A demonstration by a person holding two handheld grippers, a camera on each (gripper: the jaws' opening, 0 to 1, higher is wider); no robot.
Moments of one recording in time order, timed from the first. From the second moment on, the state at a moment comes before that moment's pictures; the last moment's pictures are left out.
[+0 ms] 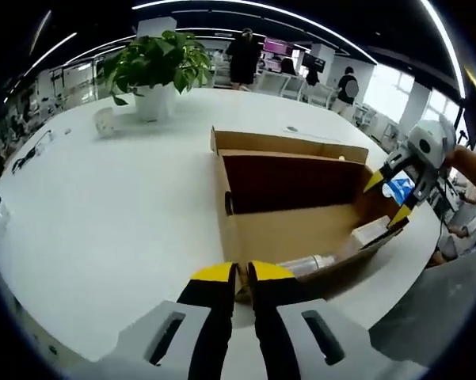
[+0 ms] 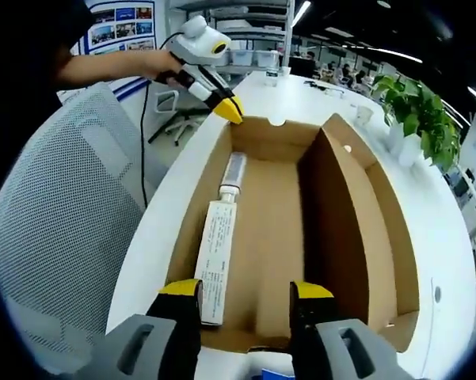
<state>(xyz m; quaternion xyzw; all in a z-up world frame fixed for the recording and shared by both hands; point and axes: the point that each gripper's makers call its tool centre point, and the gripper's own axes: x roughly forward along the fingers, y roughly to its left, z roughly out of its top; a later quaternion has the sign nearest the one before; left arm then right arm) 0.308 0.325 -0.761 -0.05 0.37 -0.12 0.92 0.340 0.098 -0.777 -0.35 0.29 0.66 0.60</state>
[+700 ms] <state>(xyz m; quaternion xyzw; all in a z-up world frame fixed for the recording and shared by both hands) 0.308 0.325 -0.762 -0.06 0.37 -0.12 0.92 0.325 0.106 -0.781 -0.34 0.30 0.68 0.58</state>
